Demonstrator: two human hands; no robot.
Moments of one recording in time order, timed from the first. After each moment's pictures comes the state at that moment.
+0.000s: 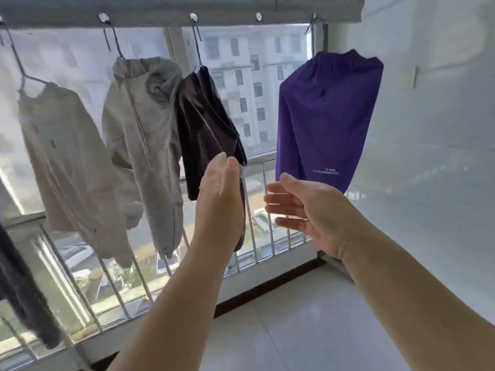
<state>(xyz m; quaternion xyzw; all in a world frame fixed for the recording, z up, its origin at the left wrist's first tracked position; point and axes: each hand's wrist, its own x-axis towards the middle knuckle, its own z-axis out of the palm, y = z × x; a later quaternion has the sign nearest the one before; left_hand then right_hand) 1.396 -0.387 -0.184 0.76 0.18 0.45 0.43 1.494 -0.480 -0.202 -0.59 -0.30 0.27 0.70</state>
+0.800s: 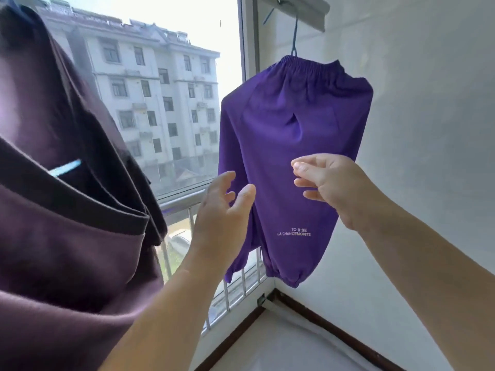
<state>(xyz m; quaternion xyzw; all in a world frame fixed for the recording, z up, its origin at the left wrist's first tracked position) 1.700 -0.203 -0.177 0.79 0.06 0.31 0.53 1.781 -0.342 -0.150 -0.76 -0.18 -0.08 0.62</state>
